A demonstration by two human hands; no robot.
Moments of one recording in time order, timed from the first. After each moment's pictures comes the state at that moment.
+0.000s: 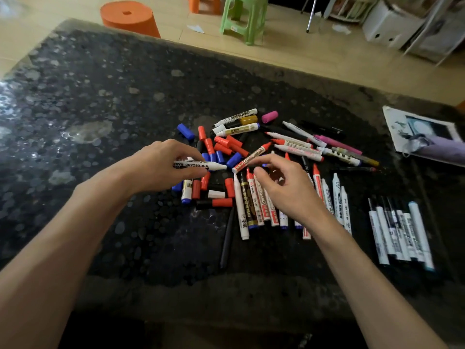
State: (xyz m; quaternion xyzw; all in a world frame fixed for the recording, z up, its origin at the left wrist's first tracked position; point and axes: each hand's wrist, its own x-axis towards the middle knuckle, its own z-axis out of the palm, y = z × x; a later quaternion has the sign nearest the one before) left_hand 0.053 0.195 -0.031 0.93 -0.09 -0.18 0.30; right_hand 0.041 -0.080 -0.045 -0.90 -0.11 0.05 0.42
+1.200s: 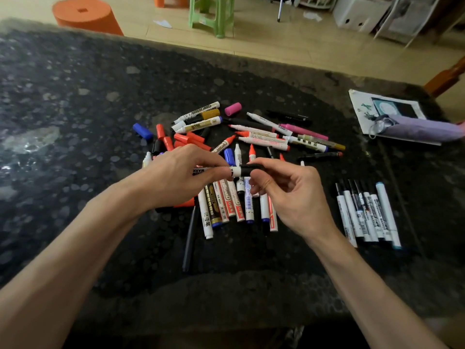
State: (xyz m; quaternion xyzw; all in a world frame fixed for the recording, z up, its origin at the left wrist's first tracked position) left_hand 0.052 0.095 -0.024 0.89 -0.24 -0.13 0.36; right_hand 0.006 -0.137 -0.027 -0.82 -0.07 -0.01 0.57
